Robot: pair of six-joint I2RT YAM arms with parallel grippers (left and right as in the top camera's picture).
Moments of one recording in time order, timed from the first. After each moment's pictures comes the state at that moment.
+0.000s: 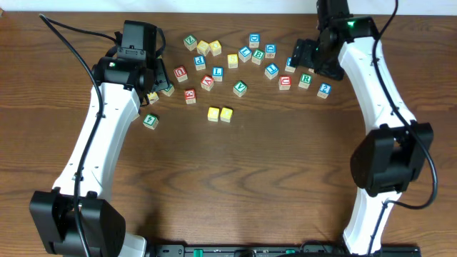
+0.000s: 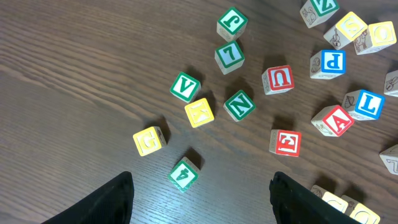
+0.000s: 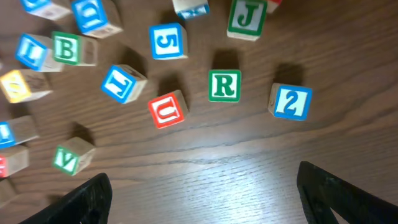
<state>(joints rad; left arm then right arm) -0.14 1.66 1.51 -0.92 -0.25 -0.38 0.16 2.12 1.99 -1.13 -0.02 0.47</state>
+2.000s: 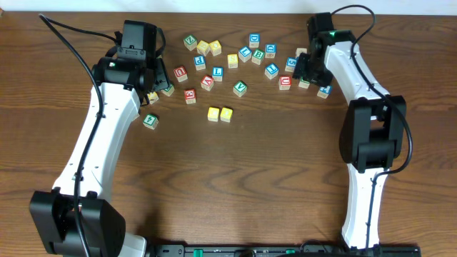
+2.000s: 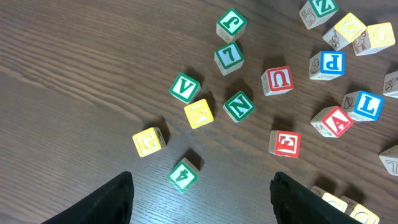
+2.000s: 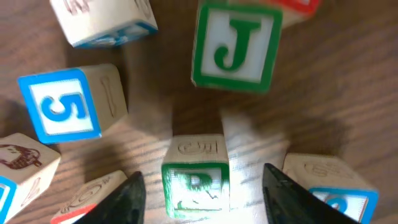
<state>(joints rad) -0.14 1.66 1.51 -0.91 -0.25 -0.38 0.12 2.36 1.99 -0.96 0.03 0.47</state>
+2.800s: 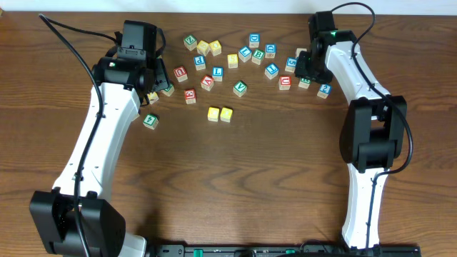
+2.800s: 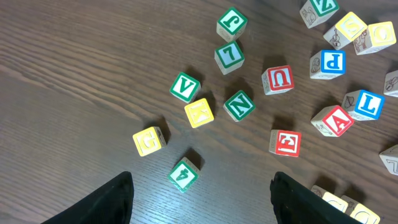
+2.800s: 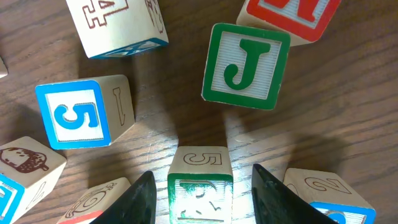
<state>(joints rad) -0.14 1.66 1.51 -0.92 -0.25 -0.38 0.12 2.36 1.99 -0.94 0.03 0.43</state>
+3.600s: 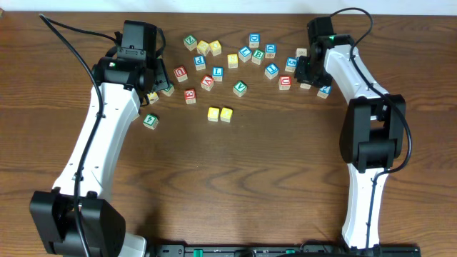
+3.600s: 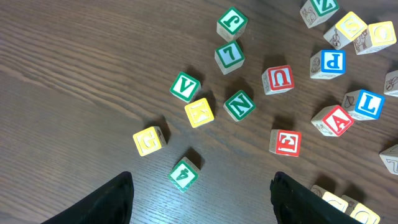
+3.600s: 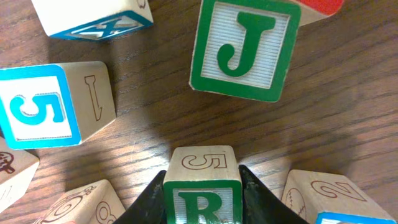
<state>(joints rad) -0.14 1.66 1.51 -0.92 -0.25 -0.38 0.12 2.36 1.94 -0.91 0.03 0.42</state>
